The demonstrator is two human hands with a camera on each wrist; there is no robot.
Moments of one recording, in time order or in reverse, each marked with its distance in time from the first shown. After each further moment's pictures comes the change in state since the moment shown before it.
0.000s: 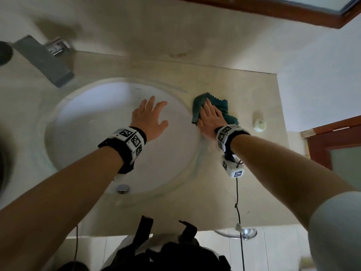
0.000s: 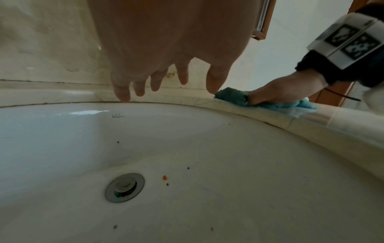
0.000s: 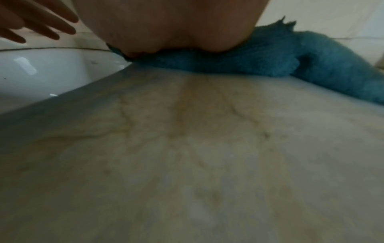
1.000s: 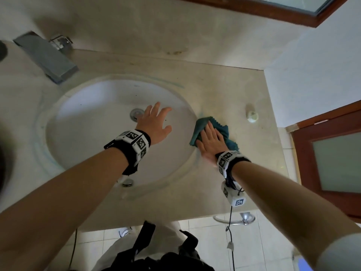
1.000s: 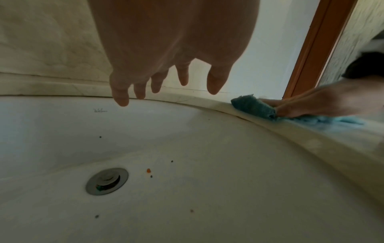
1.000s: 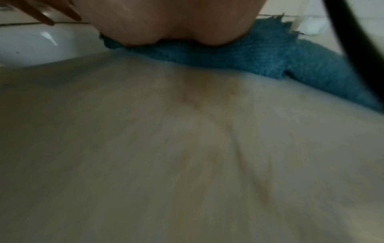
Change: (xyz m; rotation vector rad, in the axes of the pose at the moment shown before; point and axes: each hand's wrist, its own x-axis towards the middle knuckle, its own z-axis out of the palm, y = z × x) left_hand -0.022 -0.003 0.019 0.044 -0.036 0.118; right_hand -0.097 -0.033 0.044 0.079 -0.023 0.076
